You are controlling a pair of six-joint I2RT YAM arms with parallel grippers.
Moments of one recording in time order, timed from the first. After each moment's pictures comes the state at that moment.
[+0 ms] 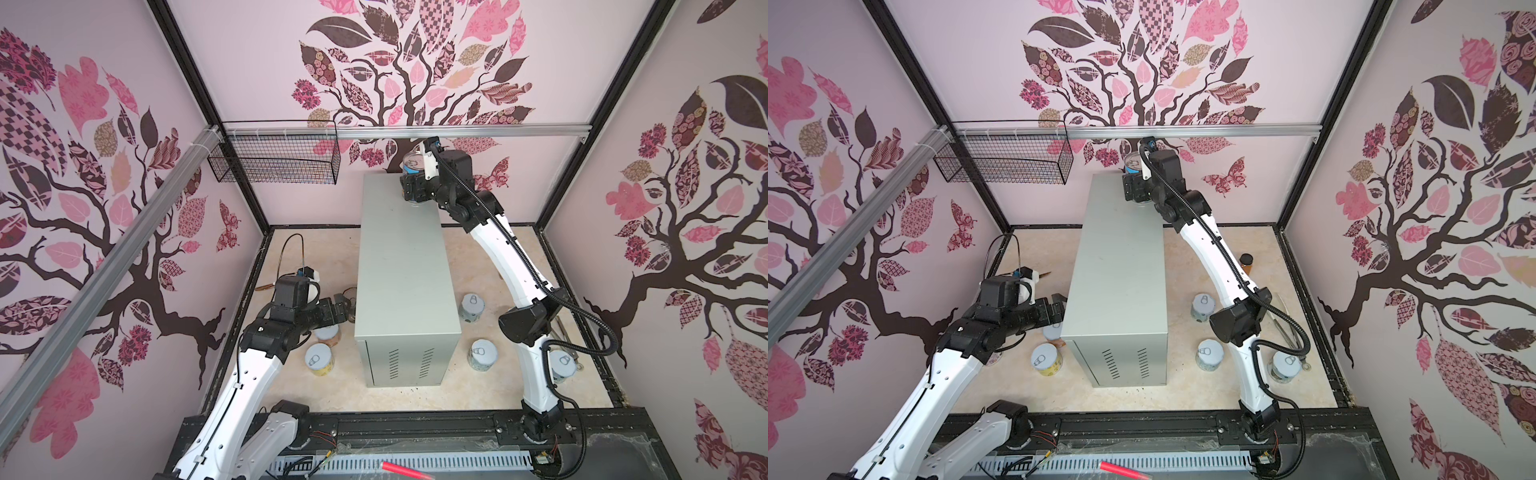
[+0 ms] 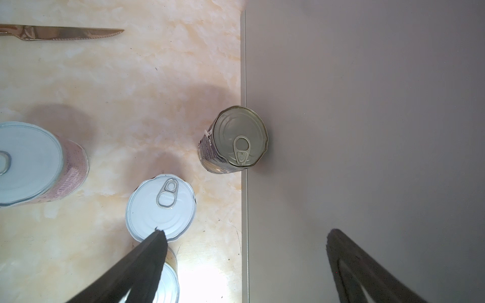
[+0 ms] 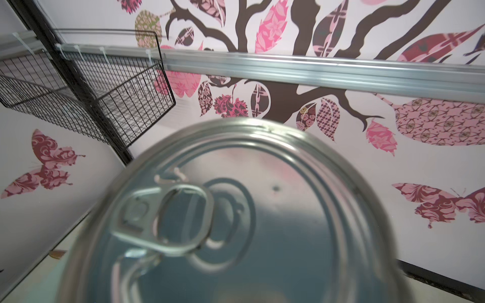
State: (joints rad) left arm -0.23 0.90 0.90 -0.78 0.16 -0.42; right arm 0.52 2.17 2.57 -0.66 0.11 0.08
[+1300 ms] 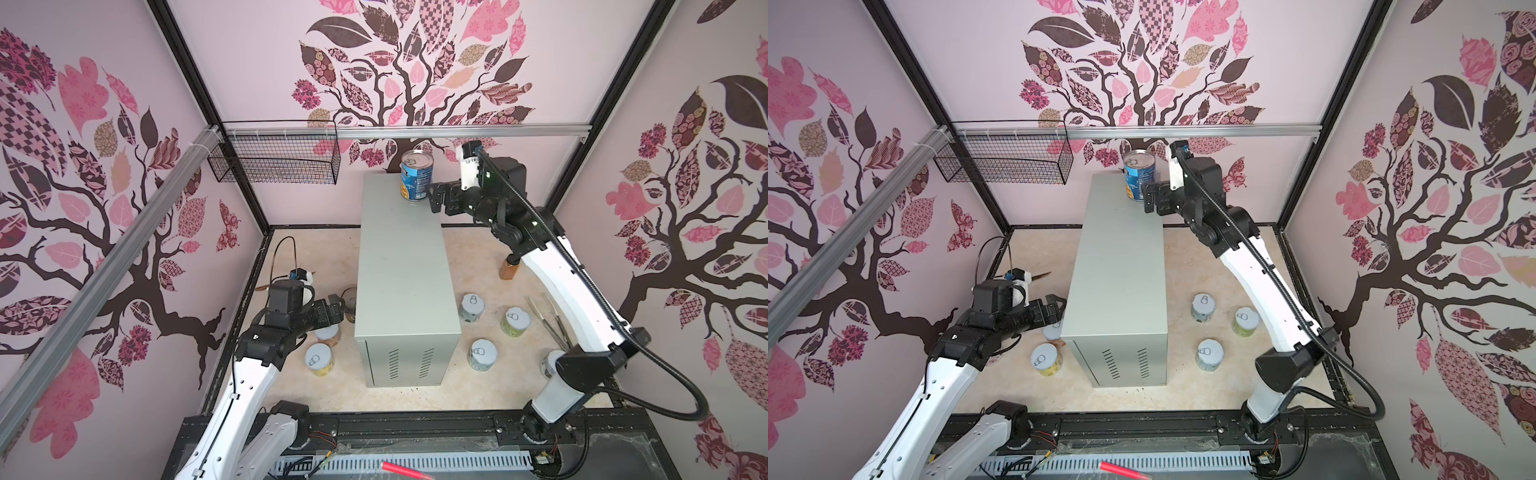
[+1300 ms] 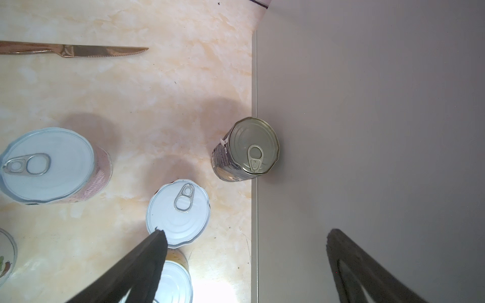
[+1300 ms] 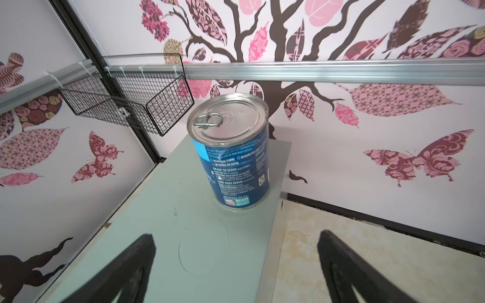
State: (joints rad) left arm -0.23 0.85 0.87 -0.77 0.11 -0.41; right arm 0.52 1.60 1.98 -0.61 0.07 0.18
